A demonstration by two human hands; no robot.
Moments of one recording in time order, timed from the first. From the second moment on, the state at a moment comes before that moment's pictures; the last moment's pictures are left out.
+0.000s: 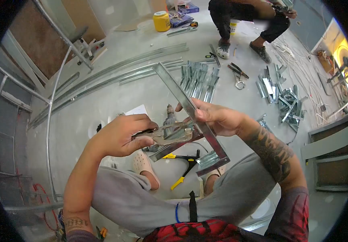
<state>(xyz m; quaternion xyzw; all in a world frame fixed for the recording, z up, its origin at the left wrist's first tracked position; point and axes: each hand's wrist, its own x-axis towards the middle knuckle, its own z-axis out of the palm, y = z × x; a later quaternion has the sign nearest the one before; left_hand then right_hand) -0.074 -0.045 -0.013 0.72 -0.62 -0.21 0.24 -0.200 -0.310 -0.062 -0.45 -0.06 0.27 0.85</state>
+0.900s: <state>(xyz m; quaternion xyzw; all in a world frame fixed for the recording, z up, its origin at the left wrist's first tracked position) -0.083 -0.053 -0.012 0.71 -0.61 -0.26 0.22 -0.202 -0.304 -0.068 -0.51 -0.05 0.28 0.81</state>
